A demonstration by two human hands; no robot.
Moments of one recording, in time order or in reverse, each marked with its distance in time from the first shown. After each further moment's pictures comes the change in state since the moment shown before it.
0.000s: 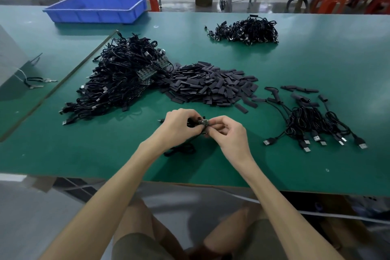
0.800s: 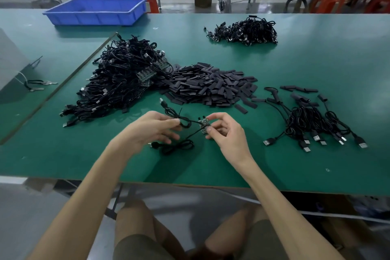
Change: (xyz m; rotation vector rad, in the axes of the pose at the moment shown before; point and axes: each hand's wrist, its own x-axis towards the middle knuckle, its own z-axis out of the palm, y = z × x) left_hand -0.020 -0.030 -0.044 -0.650 -0.175 -0.463; right_hand -0.001 -0.003 0.000 0.016 -0.040 -0.060
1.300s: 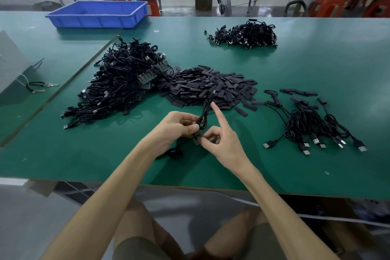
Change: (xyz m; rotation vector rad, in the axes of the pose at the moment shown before) left_hand 0.025 0.000 0.042 -0.034 -0.022 0.185; right_hand 0.000 0.005 0.004 -0.129 -0.146 -0.090
